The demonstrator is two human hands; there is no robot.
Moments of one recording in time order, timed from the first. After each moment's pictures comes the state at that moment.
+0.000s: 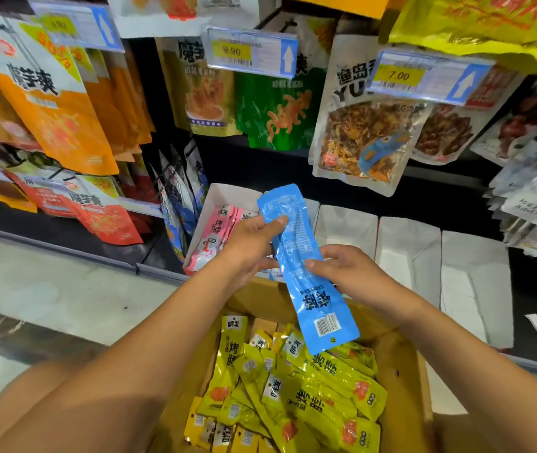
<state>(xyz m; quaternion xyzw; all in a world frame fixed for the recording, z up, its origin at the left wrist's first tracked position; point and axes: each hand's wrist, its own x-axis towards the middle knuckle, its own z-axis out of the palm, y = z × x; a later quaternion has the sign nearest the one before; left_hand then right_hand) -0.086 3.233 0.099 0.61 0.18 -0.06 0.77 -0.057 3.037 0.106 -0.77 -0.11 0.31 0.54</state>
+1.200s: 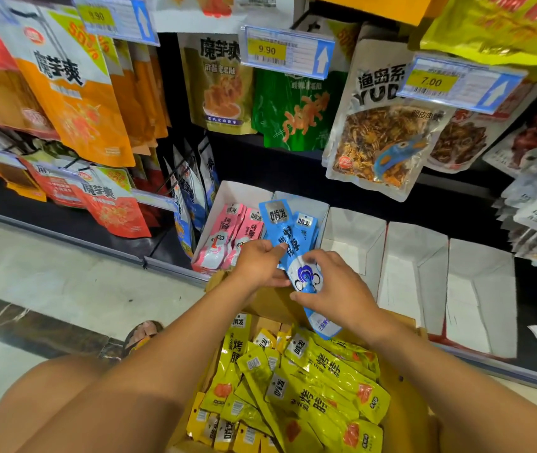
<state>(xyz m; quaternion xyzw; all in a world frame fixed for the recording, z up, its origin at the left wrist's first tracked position) -0.095 3.238 0.054 0.63 0.30 -0.08 0.71 -0.073 3.064 0.055 -0.94 -0.23 0.12 0.21</state>
